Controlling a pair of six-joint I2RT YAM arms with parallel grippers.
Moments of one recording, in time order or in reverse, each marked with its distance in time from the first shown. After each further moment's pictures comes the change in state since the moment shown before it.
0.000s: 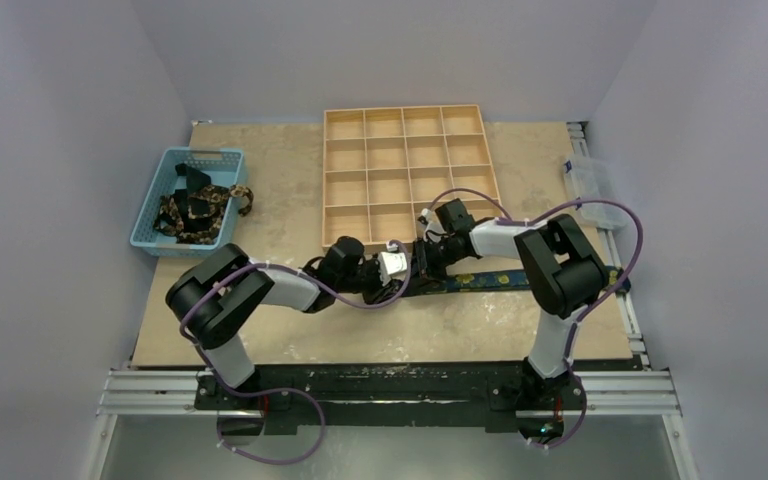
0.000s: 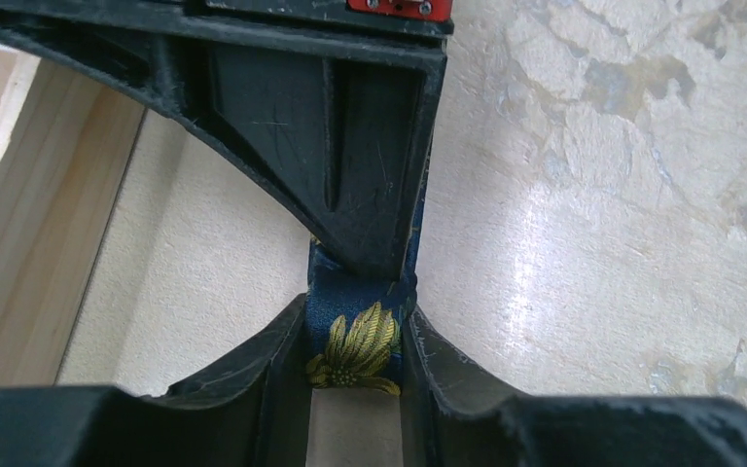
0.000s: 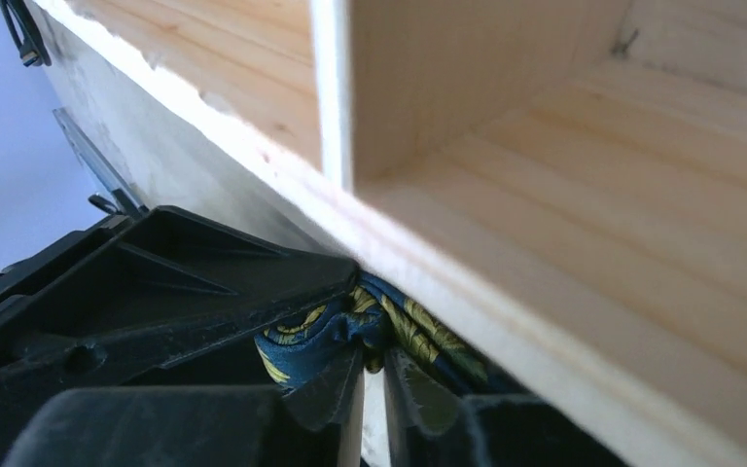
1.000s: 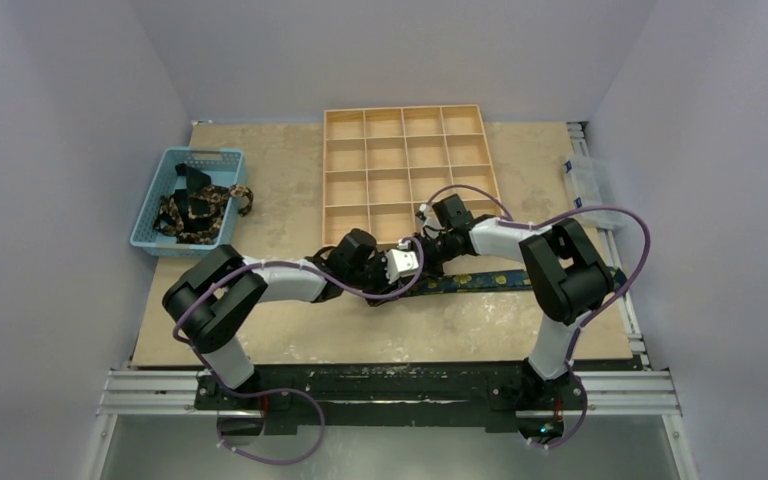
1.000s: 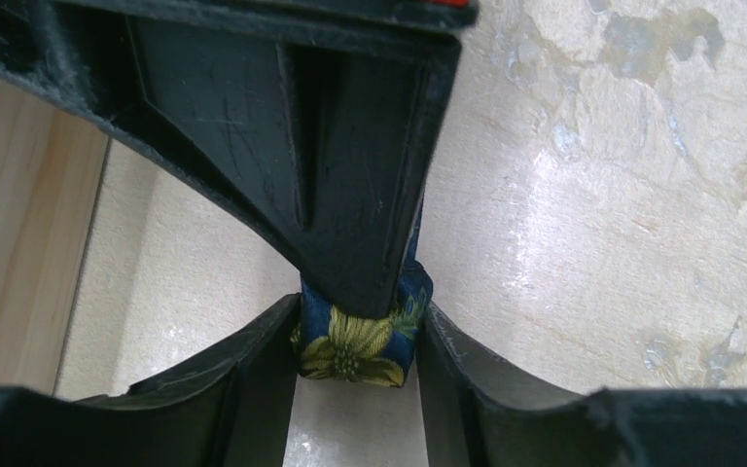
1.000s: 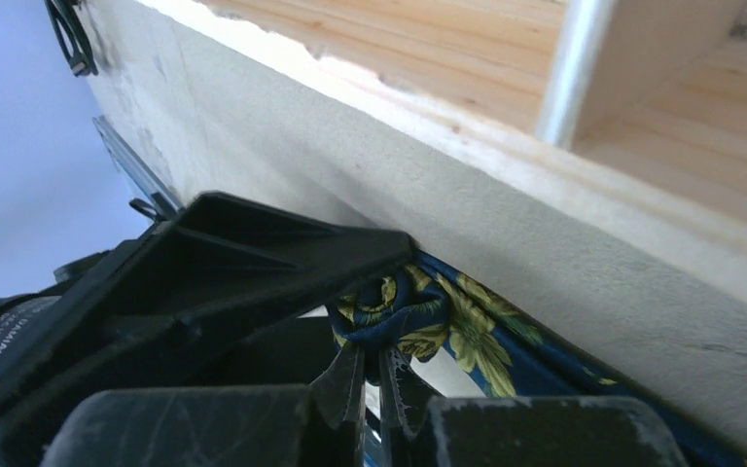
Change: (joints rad) left arm -0.033 -0.033 0.161 -0.388 -0.083 0.079; right arm 0.026 -0.050 0.026 -0.016 -0.017 0.096
